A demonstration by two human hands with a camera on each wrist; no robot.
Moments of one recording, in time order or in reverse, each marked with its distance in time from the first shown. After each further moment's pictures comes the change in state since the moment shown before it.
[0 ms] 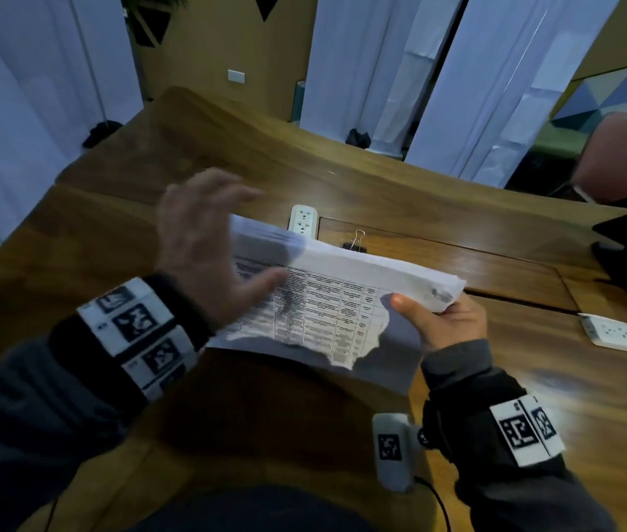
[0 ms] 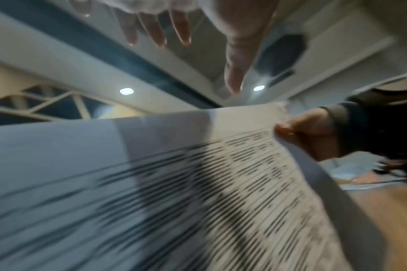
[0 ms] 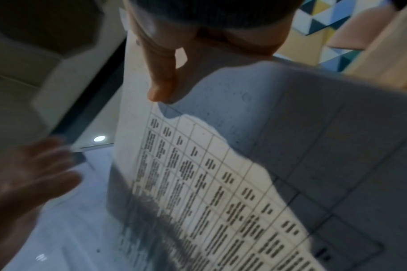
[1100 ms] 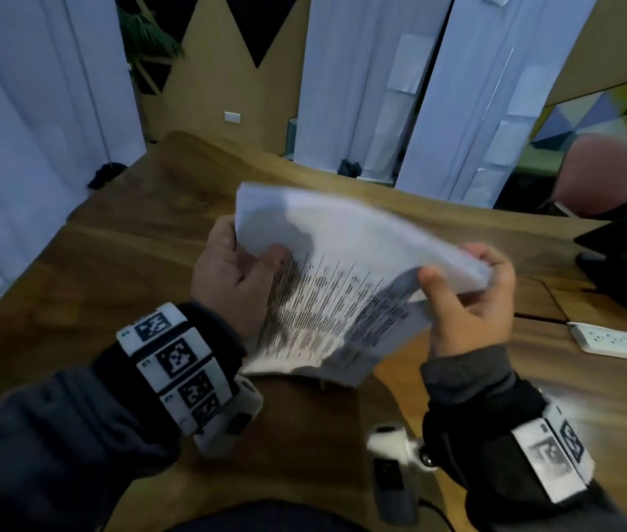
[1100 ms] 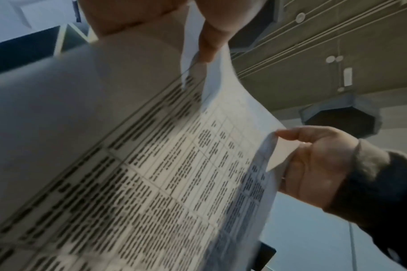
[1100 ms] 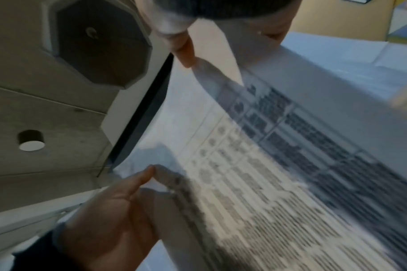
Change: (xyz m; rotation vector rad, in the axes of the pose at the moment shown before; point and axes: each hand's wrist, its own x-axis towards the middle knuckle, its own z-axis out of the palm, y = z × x) left_hand 0.002 0.045 0.001 -0.635 0.052 -0.486; right_hand -0.022 -0.070 0.019 0.111 0.235 -0.418
